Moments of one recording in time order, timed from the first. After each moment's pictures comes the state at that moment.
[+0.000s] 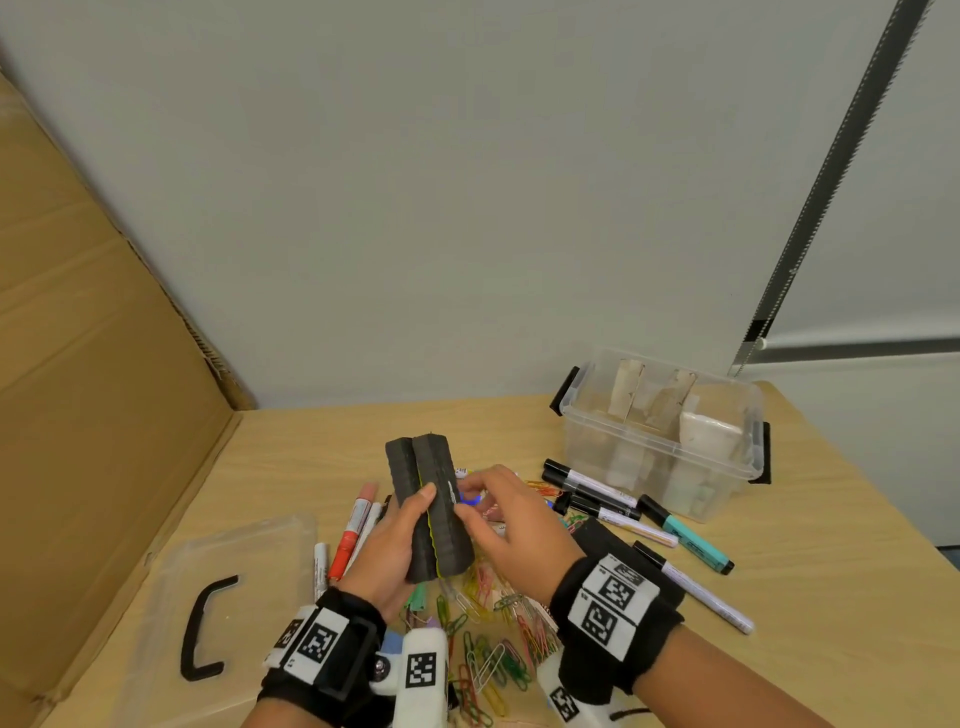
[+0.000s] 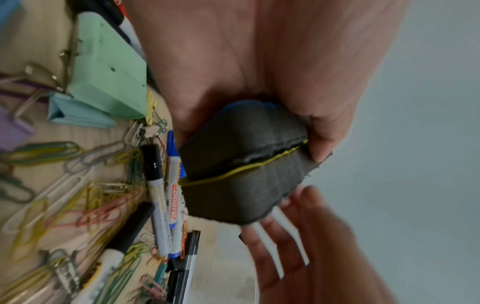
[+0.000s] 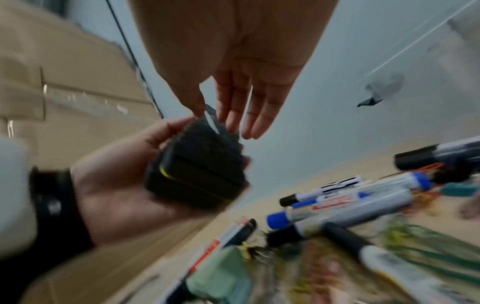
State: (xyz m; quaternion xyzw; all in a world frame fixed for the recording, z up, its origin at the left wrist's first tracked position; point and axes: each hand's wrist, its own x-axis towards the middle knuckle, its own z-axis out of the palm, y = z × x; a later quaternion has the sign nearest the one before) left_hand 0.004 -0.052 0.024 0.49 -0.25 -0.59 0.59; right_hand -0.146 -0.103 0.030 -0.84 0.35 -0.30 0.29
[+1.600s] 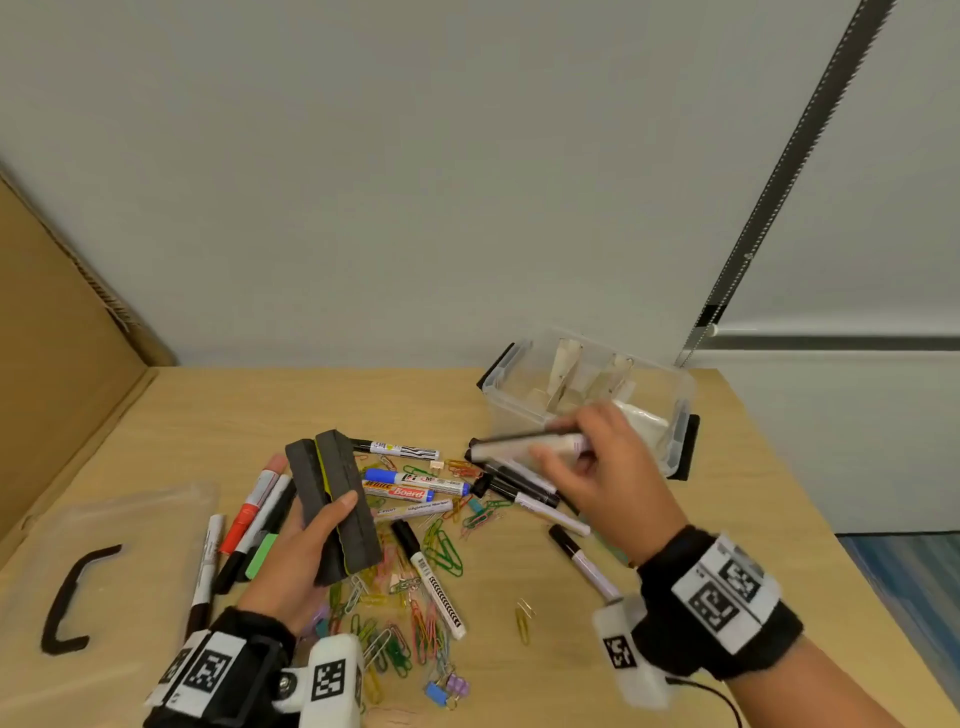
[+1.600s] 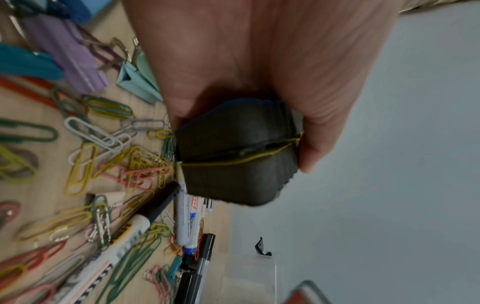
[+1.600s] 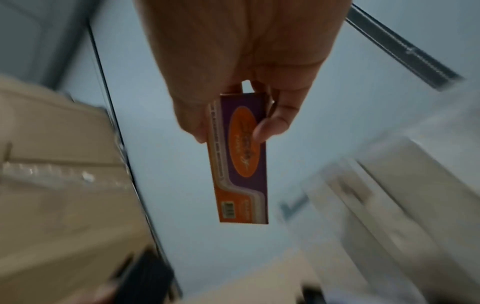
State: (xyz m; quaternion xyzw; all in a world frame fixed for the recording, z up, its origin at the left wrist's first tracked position) left_hand -0.030 -0.053 -0.002 0.55 -0.19 -0.55 0.60; right_hand -0.298 -0.148 0.086 -0.81 0.45 -0.32 0.22
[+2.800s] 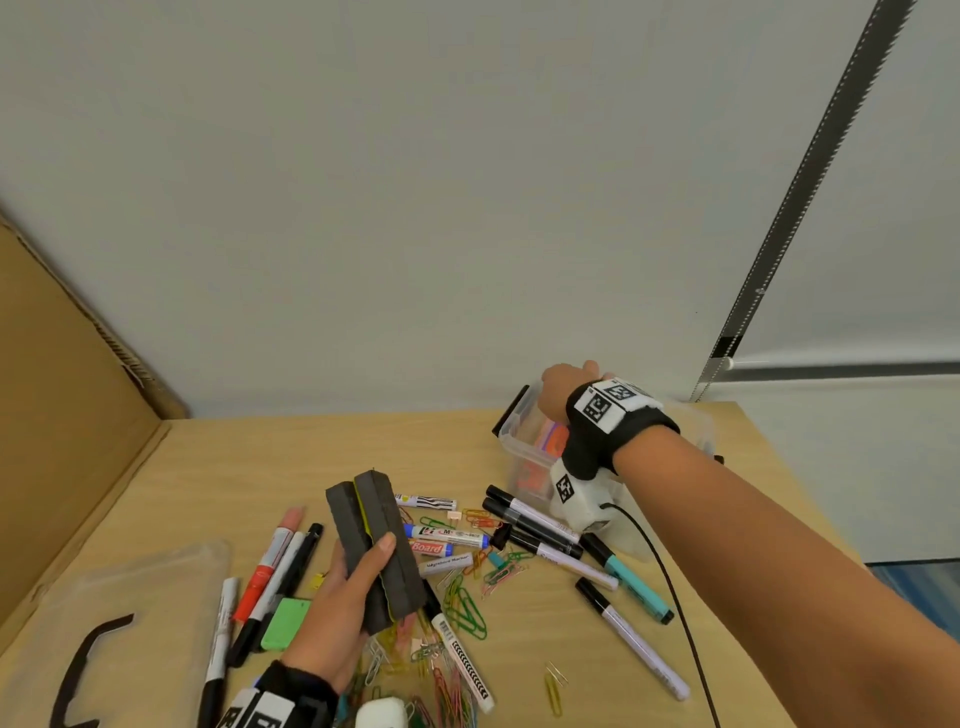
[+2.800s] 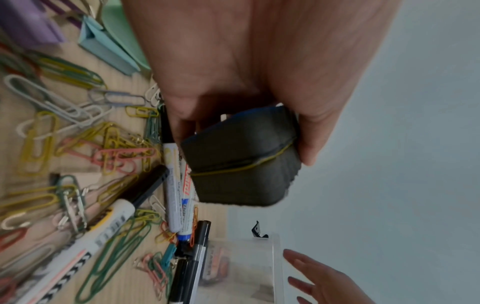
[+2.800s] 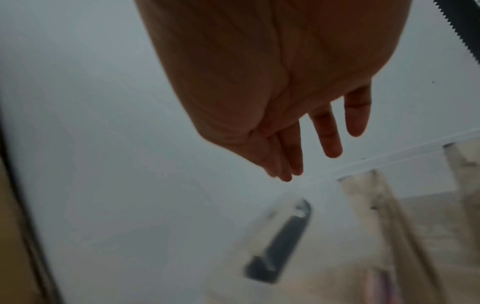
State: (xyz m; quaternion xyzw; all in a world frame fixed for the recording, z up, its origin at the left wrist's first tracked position) left_hand -0.041 -0.072 0.010 0.56 -0.20 -0.55 0.58; right_hand -0.217 -0.322 0.104 -0.76 0.62 0.12 0.13
